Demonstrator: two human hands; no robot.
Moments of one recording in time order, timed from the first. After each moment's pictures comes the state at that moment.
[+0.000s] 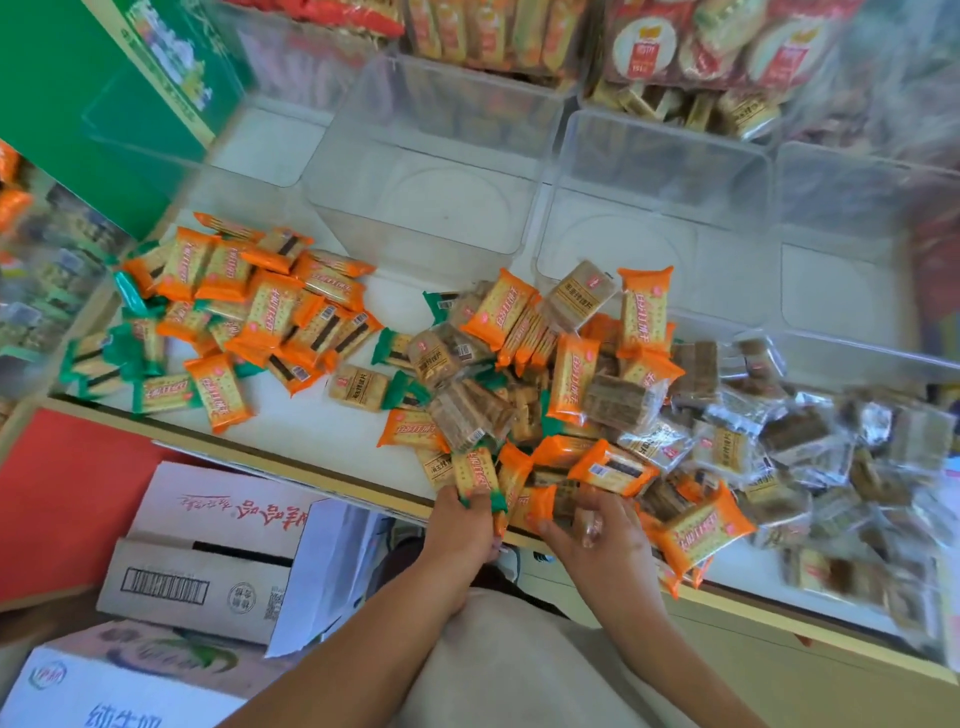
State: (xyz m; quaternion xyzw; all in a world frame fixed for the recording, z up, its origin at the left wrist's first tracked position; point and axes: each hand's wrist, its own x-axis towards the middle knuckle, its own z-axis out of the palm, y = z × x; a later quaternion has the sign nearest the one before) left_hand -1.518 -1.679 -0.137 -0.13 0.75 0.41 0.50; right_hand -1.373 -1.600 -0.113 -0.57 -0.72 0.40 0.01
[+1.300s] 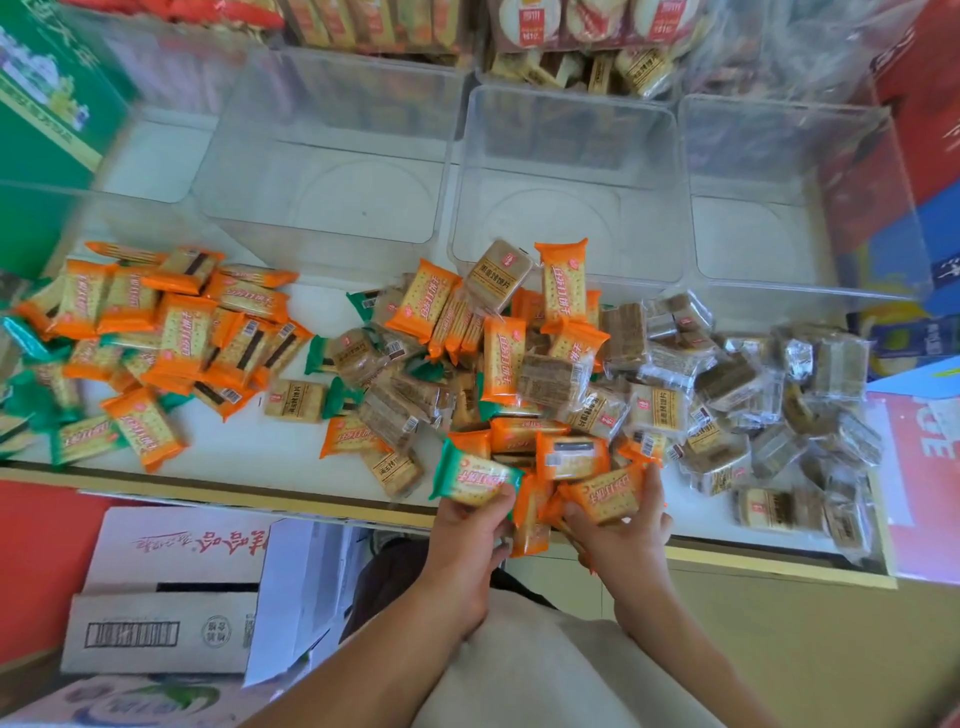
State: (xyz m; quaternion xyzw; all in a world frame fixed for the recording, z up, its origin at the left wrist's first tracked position) left_hand -1.461 -1.662 -0.123 -0.15 0.58 0.55 0.58; right_hand -1.318 -1.587 -0.119 -0.71 -0.48 0.51 0.12
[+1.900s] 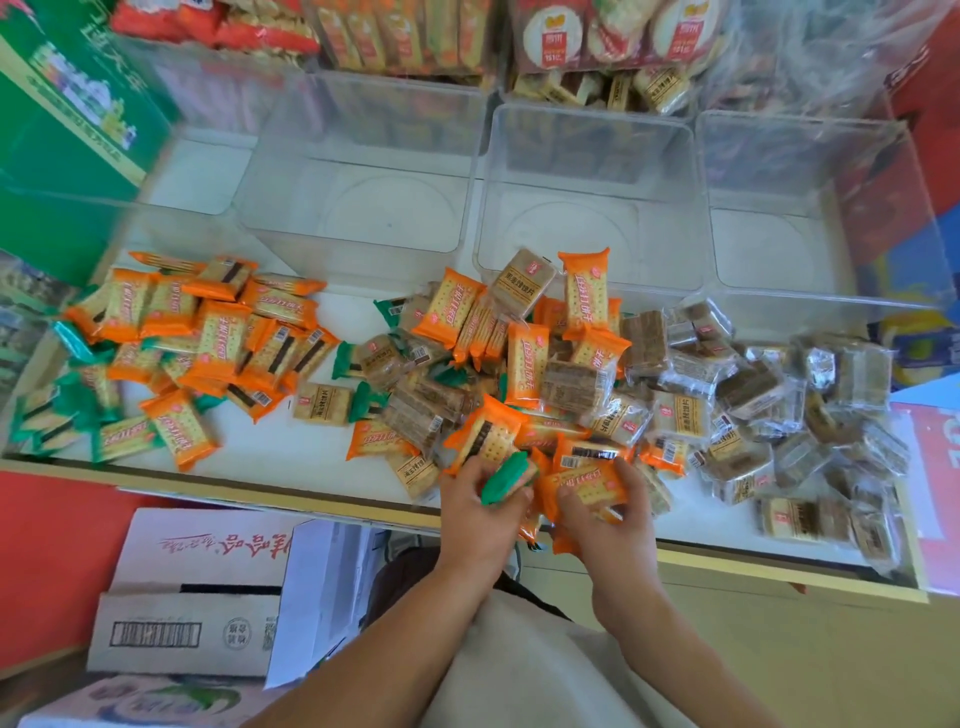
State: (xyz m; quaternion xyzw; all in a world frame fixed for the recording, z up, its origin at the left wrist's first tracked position) left_hand -1.483 -1.662 -0.125 0.16 0.77 0.49 0.38; right_hand -1.355 -1.604 -0.109 -0.66 -0.37 0.62 0.23
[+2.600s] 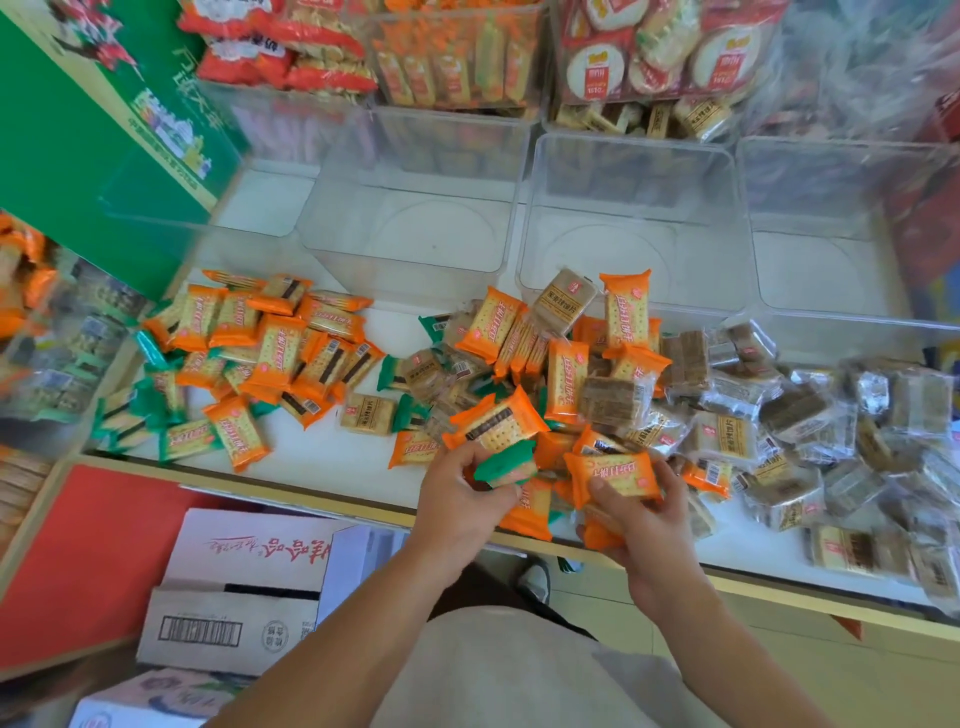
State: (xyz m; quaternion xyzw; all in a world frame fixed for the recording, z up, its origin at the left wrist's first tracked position) left_hand -1.547 -1.678 -0.074 0.18 0.79 0.43 0.40; right_hand -1.367 -1.580 -0.102 -0.61 -0.28 0.71 0.23
